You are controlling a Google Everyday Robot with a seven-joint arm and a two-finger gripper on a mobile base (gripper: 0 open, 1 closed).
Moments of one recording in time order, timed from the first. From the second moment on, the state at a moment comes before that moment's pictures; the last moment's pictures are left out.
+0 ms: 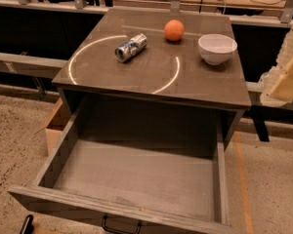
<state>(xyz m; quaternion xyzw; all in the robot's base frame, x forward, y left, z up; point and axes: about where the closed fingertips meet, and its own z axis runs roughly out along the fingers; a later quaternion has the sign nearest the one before) 0.401 -0.167 1.092 -0.61 0.73 -0.13 0.28</state>
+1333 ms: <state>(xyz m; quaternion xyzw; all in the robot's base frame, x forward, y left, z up) 0.401 -0.167 1.091 -0.61 0.73 -0.13 0.28</state>
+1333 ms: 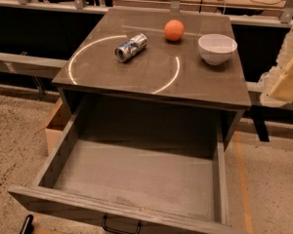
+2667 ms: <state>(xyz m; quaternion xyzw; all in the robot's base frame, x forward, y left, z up) 0.359 -0.150 1.017 -0.64 0.72 -0.09 0.26</state>
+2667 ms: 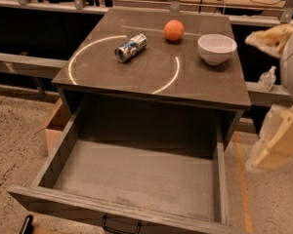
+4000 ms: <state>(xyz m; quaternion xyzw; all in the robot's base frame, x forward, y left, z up) 0.339 -0.137 0.862 -0.64 0.74 -0.03 0.21</state>
